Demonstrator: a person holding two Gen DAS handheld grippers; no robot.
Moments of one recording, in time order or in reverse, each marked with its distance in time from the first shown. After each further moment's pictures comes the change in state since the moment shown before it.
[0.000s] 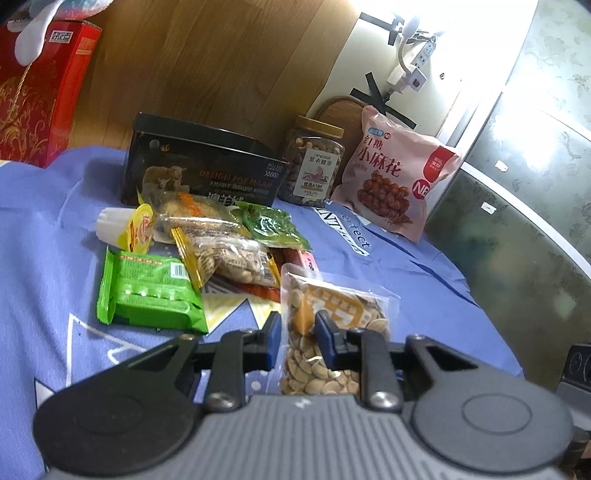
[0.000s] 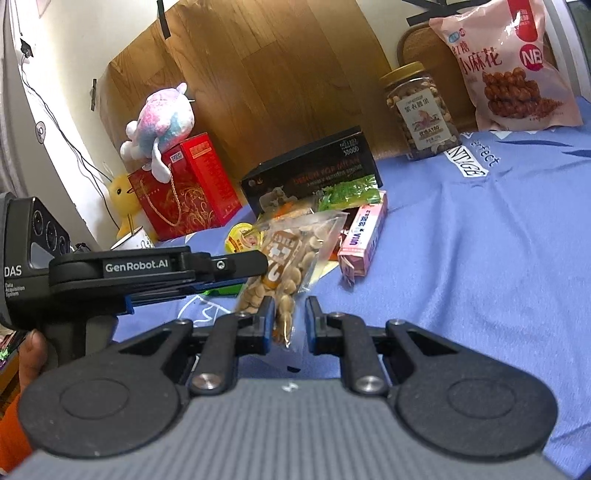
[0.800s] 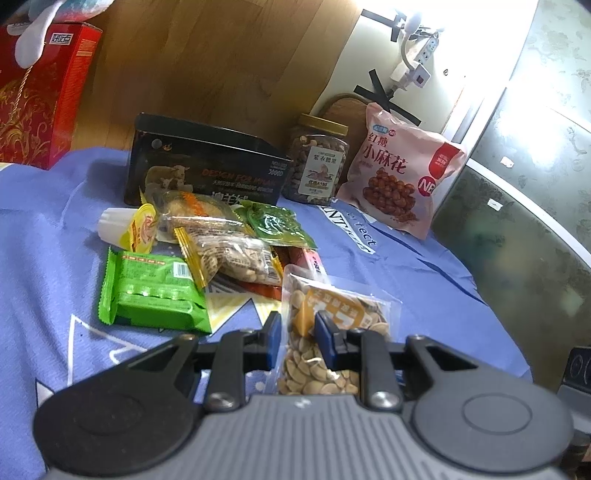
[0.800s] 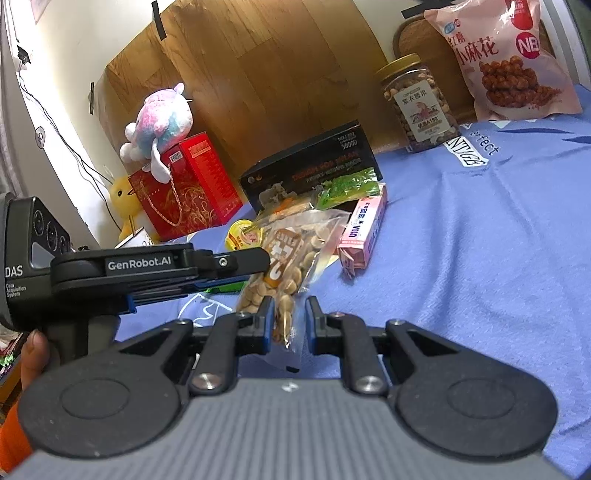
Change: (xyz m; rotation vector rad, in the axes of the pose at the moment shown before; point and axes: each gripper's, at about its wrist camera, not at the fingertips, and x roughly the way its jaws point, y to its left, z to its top) left arm 0.003 -0.001 -0.001 0.012 0.002 0.025; right arm 0.003 -0.002 -0.003 0.027 0.007 0.012
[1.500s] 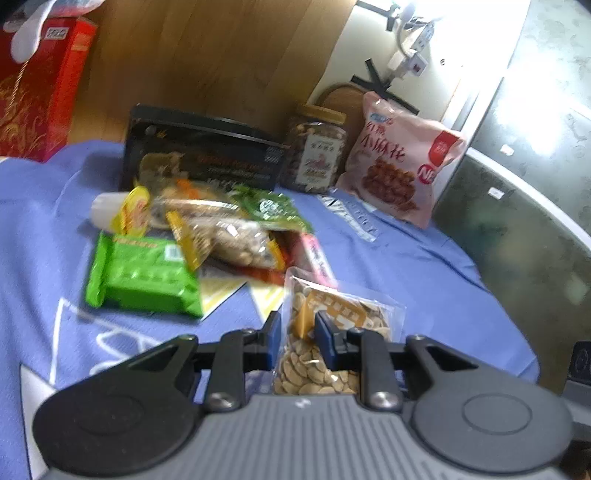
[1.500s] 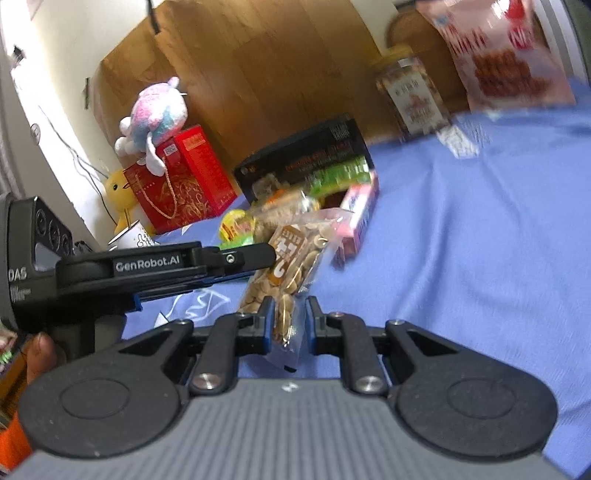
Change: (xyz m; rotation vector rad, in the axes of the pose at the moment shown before) left arm 0.007 -0.004 -0.016 0.014 0.010 0.012; right arm 0.001 -0.007 -0.010 0.040 0.047 -0.013
